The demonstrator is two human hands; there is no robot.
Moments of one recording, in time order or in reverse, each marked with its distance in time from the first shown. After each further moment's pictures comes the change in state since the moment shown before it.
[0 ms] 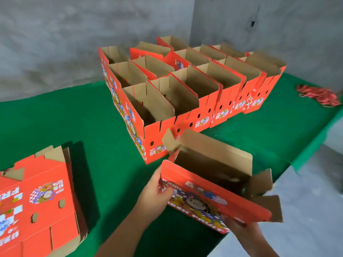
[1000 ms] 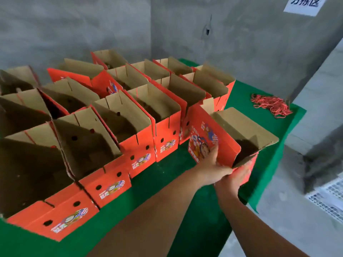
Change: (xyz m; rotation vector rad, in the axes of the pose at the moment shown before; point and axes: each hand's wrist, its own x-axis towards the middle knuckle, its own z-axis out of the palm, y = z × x) left_hand 0.300 0.189 0.342 0.149 -0.628 -0.019; right_hand 0.321 -0.105 -0.169 -0.109 0.775 -0.269
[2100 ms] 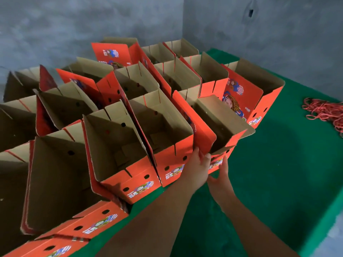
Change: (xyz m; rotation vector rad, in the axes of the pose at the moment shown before) left_hand 0.156 -0.043 -0.101 -0.060 0.535 -0.135; right_hand 0.129 0.018 0.146 -0.087 -0.771 0.152
